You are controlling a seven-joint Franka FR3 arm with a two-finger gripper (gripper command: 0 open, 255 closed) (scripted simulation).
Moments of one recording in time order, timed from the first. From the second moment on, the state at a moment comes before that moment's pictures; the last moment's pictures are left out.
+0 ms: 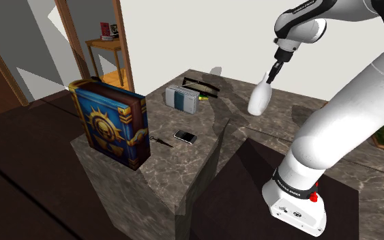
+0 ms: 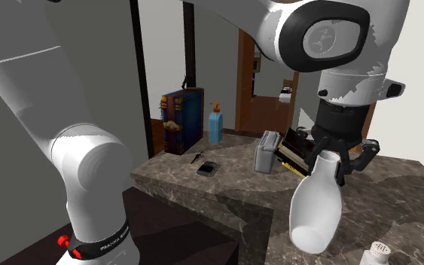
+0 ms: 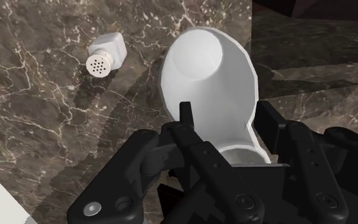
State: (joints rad) arm -0.11 -0.27 -0.89 -2.24 -0.09 2.11 -1.00
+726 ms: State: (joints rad) arm -0.11 -0.26 -0.90 -2.26 -0.08 2.14 -1.01
